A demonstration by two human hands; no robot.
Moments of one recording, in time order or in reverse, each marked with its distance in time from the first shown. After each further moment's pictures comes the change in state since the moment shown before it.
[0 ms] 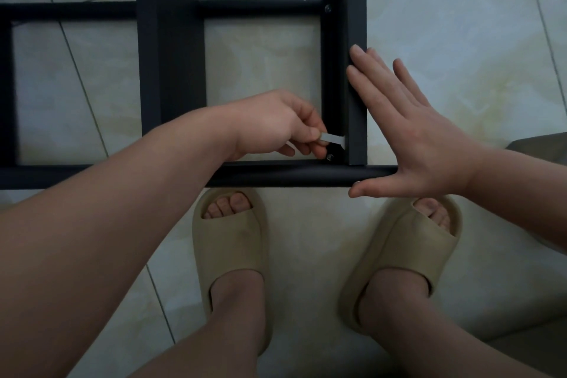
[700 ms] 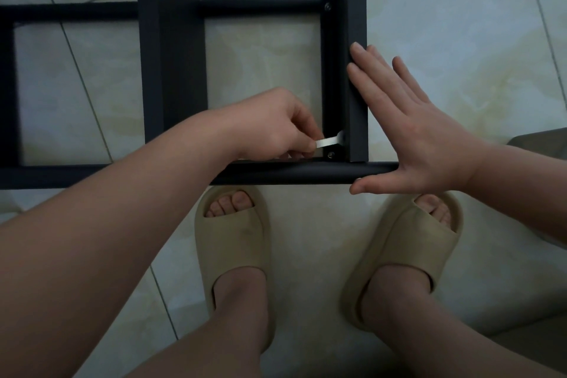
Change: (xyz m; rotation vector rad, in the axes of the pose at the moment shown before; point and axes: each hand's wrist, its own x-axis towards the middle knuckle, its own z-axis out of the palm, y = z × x) left_hand 0.001 -0.006 0.002 0.197 0.089 0.003; right_hand -0.001 -0.002 -0.001 -0.001 -0.010 0.007
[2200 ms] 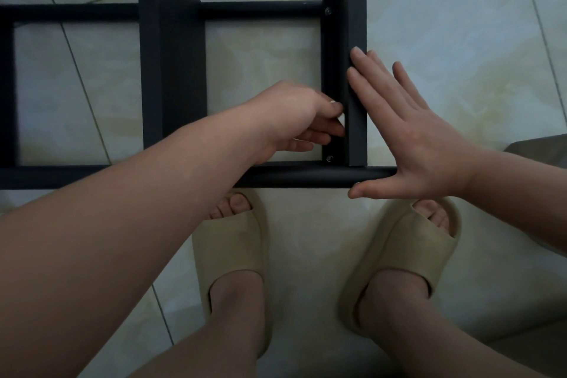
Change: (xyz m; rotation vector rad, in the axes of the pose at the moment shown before) left_hand 0.010 0.026 0.012 -0.568 0.084 -0.175; right_hand 0.000 0.001 0.002 0.005 0.010 -0.006
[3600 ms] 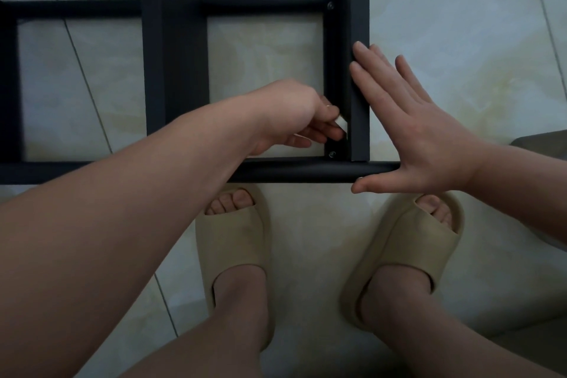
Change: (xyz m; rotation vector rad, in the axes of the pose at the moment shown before) left_hand 0.002 -0.001 -0.005 0.109 -0.067 0.005; right_hand 0.000 0.001 -0.002 -0.001 0.002 -0.010
